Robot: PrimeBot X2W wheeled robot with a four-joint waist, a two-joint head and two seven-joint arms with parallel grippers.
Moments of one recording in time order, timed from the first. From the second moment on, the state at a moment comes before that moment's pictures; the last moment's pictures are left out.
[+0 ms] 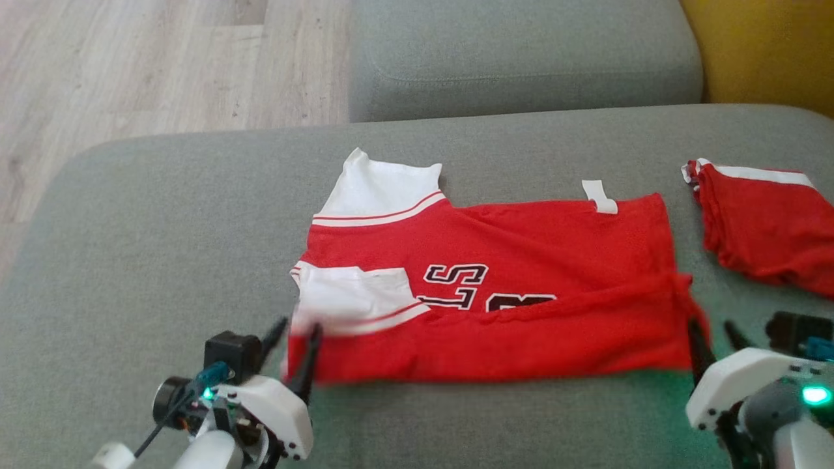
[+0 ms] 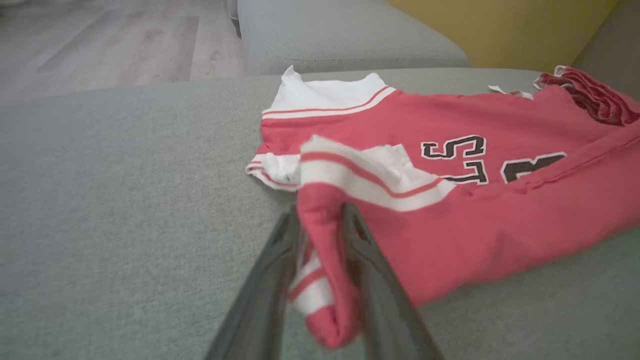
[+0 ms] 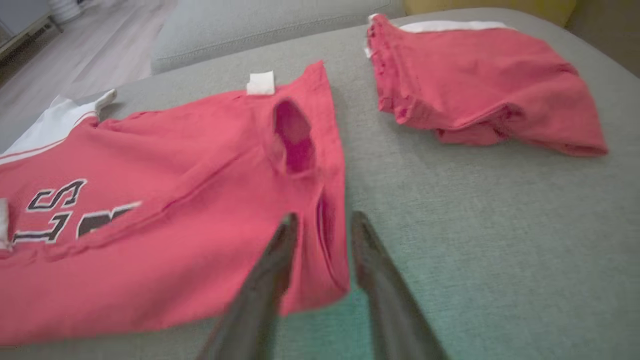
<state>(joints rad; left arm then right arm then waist) -0.18 0.22 -0.47 0.43 -0.43 -0.04 0.07 -0.03 -0.04 -0.20 0.28 0.14 0.13 0.32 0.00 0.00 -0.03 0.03</state>
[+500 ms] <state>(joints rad) -0.29 0.17 -0.36 0.34 -0.42 0.00 -0.24 -0.05 -0.04 -0.09 0.18 0.16 0.13 -0.20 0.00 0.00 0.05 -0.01</state>
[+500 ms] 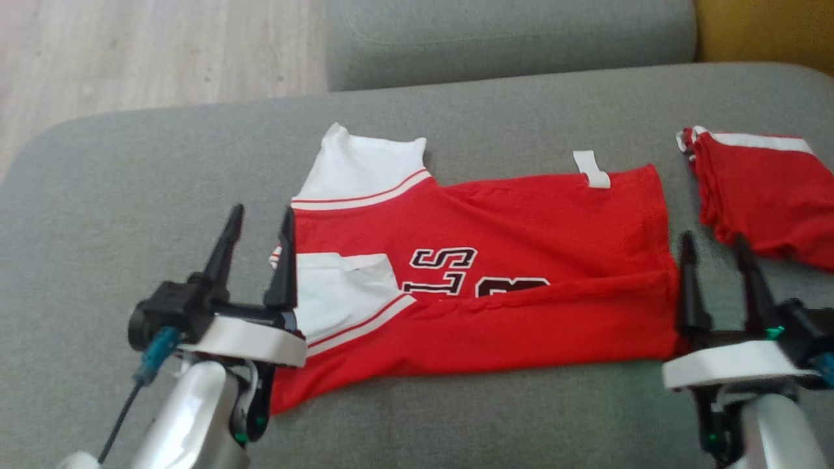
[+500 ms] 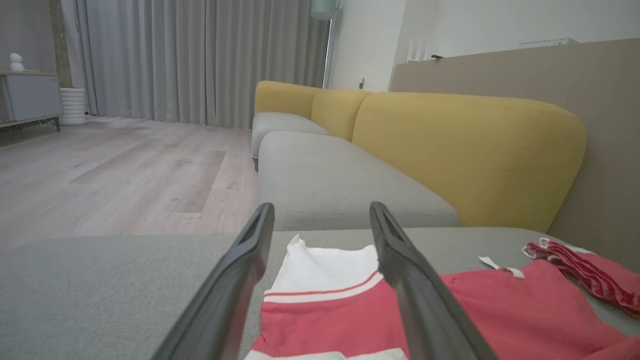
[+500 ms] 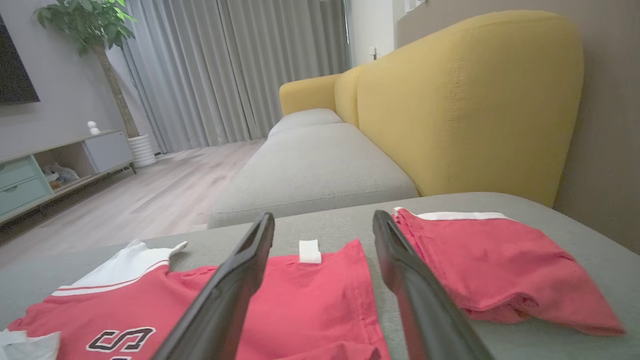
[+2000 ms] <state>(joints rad) -1.11 0.55 -0.79 0.81 -0.68 -0.13 0.33 -0.38 -0.05 0.14 0.11 0.39 0.13 -0.26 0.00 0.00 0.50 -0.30</state>
